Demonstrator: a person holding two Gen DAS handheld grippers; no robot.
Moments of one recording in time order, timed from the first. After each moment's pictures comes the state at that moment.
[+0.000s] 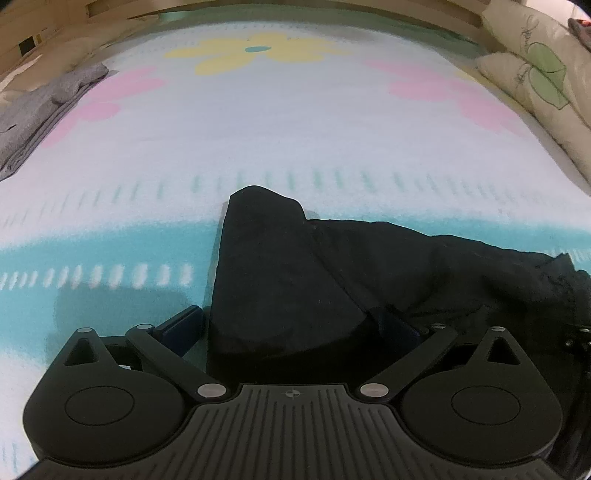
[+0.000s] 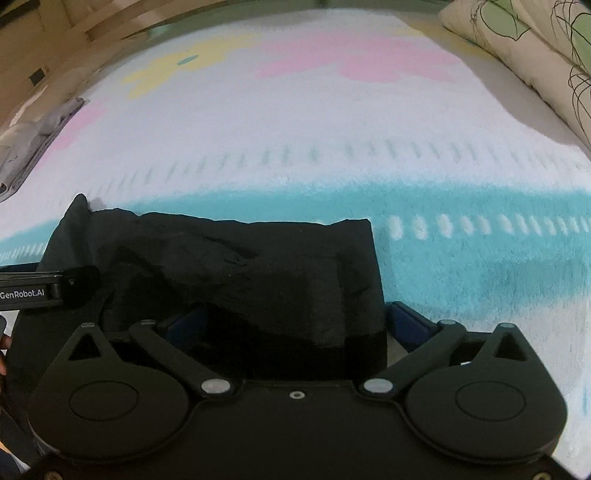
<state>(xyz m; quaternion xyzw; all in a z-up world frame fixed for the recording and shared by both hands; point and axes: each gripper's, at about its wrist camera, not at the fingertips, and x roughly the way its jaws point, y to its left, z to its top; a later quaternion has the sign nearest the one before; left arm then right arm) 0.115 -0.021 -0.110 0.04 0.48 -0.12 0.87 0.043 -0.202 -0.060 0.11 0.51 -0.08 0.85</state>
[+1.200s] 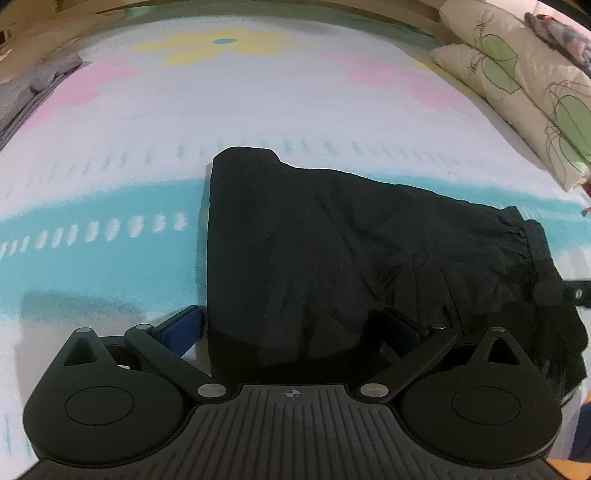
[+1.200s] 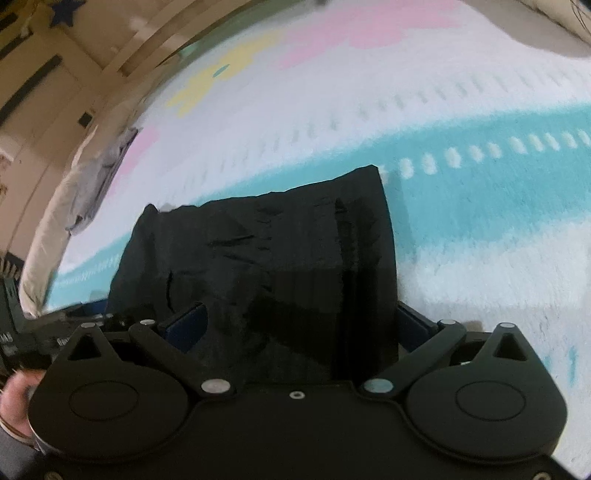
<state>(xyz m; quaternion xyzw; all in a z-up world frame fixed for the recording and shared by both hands) 0.082 0.001 -0.111 0.03 0.48 -0.19 0.85 0.006 -0.236 -0.058 0.25 0.50 0.03 0.83</state>
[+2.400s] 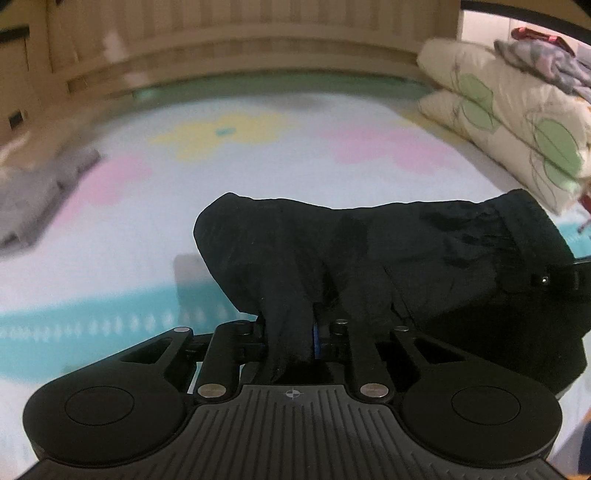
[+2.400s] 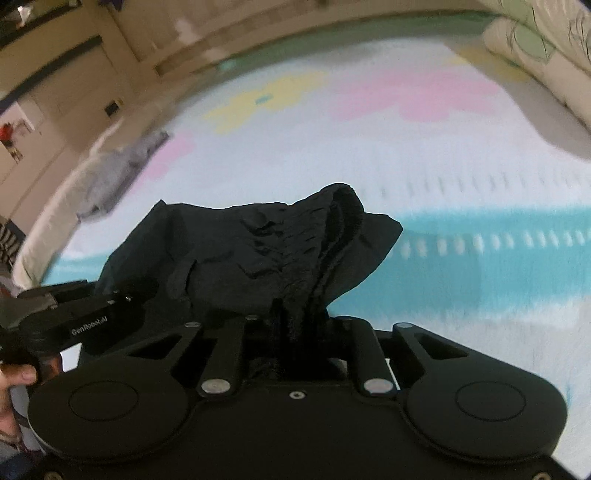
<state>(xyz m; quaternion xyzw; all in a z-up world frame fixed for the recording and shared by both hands) 0.063 -0.011 -0.041 0.08 0.37 -0.17 0.91 0.005 -0.209 0.005 0.18 0.45 0.04 0.87</state>
